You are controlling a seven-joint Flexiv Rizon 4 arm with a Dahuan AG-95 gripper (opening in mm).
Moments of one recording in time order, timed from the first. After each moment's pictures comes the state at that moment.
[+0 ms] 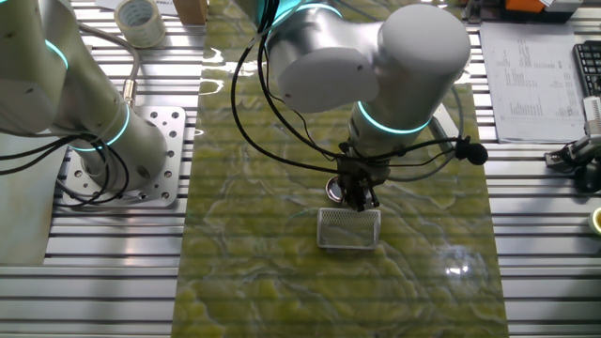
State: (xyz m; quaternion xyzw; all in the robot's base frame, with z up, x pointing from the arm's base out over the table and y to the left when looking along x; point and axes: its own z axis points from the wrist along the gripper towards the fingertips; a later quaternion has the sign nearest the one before) arm 0.449 -0.102 0.020 0.16 -0.98 0.06 0.07
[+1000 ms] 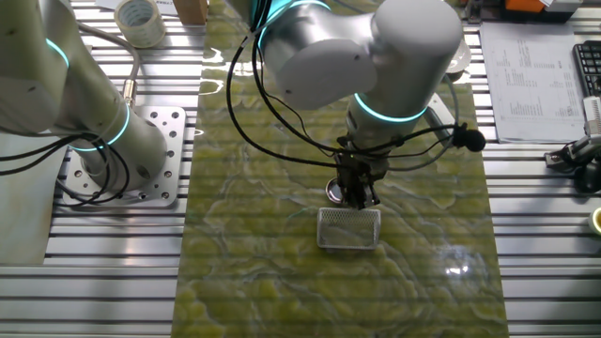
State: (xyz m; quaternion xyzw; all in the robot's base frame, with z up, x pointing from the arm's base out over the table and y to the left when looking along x) arm 0.450 -0.103 0.022 0.17 -0.98 0.08 0.06
